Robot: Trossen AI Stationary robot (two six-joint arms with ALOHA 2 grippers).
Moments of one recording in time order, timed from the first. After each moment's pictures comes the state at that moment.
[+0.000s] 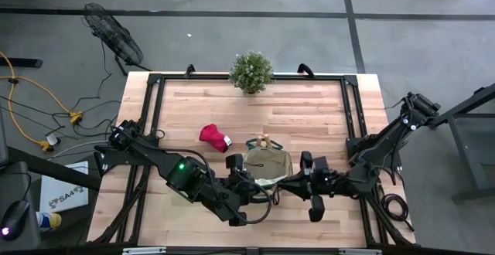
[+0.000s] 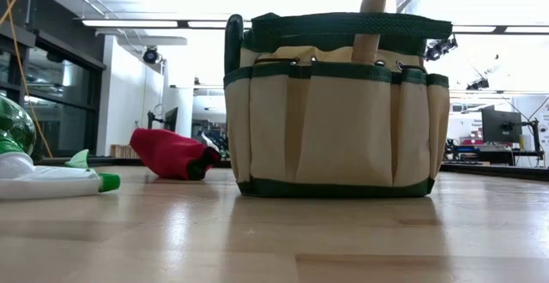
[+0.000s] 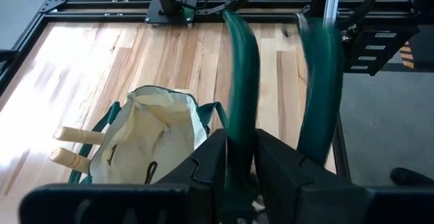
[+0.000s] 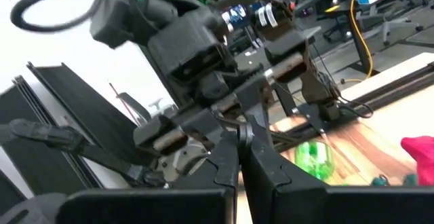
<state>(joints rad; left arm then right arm) -0.56 1.90 2.11 -0.97 -0.53 -0.42 0.74 1.33 1.02 0.38 0.71 0.50</state>
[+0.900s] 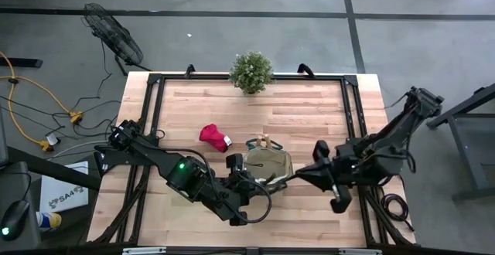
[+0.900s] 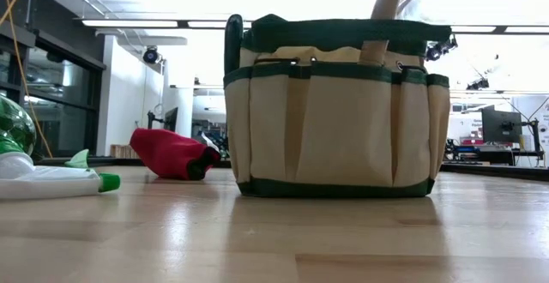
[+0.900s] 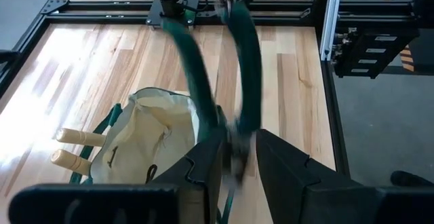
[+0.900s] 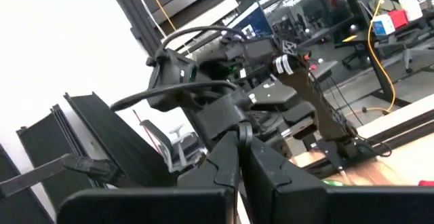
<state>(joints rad) -0.56 1.90 2.11 -0.96 -0.54 -0.42 0.79 1.19 1.02 0.43 0.73 0.39</state>
